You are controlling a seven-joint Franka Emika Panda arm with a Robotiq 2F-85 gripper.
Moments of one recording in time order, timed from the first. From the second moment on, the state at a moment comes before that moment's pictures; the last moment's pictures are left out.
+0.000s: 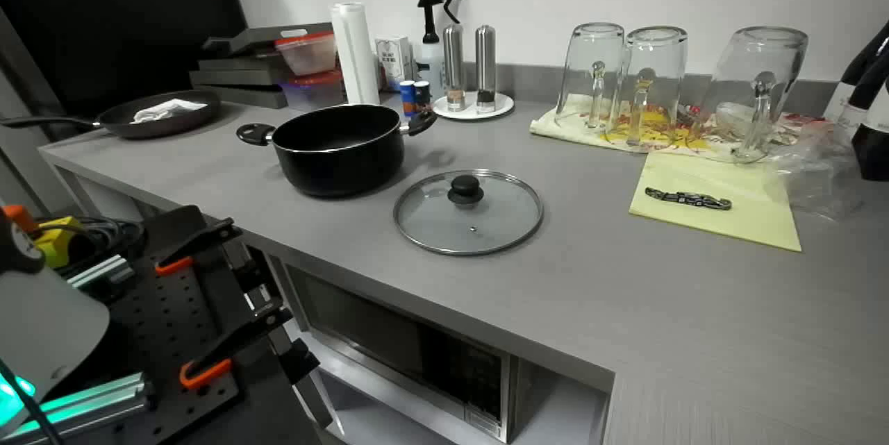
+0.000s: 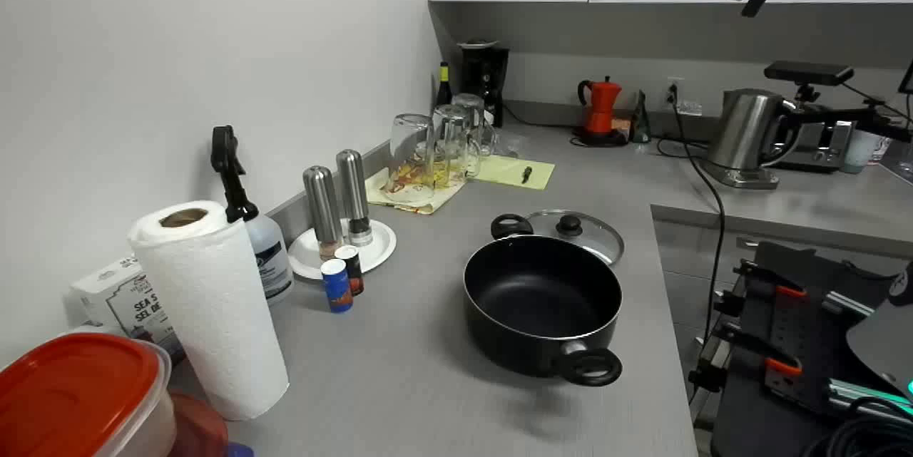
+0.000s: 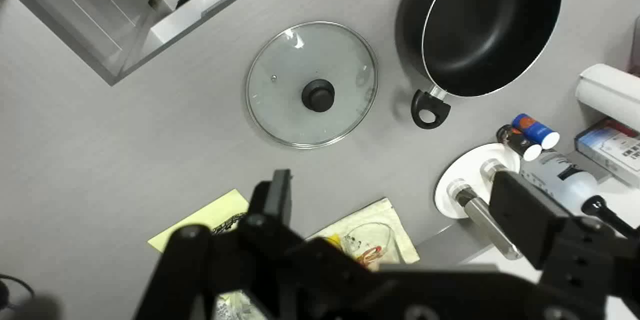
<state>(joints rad) -0.11 -0.80 -0.32 -2.41 0.04 1.83 -0.16</state>
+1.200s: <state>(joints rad) -0.11 -0.64 -0.23 -2.44 0.03 1.91 -0.14</state>
